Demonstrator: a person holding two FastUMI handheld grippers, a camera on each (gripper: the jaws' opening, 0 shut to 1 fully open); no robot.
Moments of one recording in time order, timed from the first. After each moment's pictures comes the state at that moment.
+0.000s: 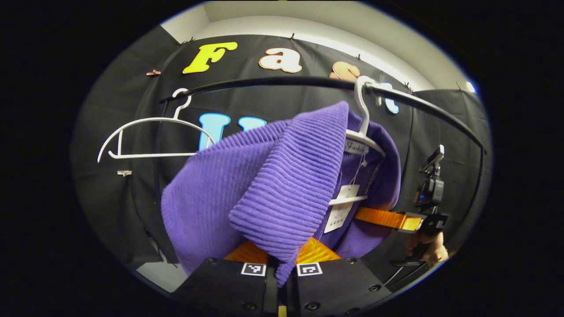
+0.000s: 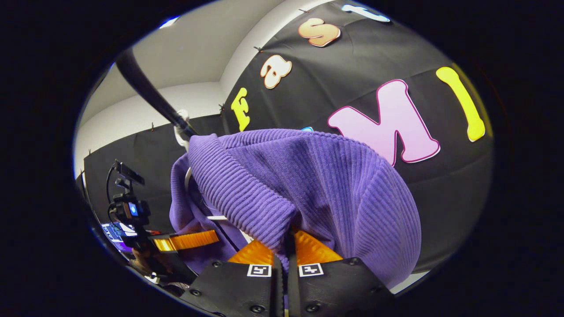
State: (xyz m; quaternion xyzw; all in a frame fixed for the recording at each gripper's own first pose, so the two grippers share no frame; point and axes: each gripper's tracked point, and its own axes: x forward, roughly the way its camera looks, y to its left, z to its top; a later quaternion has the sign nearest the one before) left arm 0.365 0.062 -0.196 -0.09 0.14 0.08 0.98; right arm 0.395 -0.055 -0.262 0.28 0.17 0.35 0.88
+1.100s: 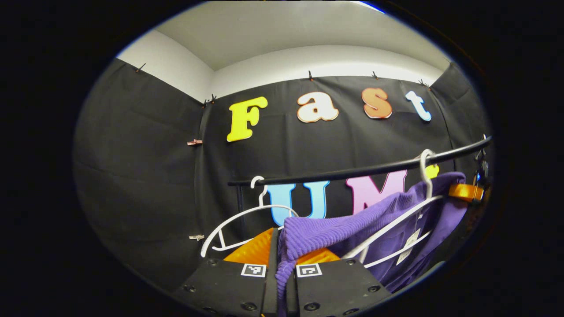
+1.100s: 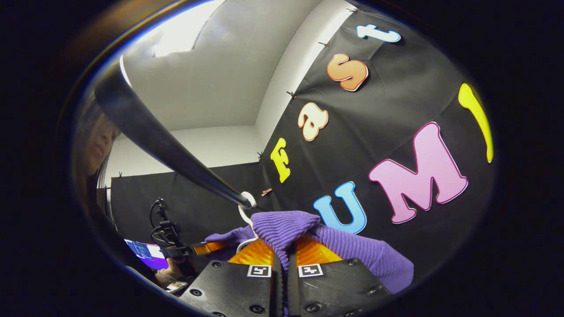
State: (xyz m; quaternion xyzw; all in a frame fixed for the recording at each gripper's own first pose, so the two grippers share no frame) left arm 0.322 0.222 -0.081 0.08 0.06 0.25 0.96; right arm 0.408 -0.069 -0.123 0.39 0.00 0.39 0.83
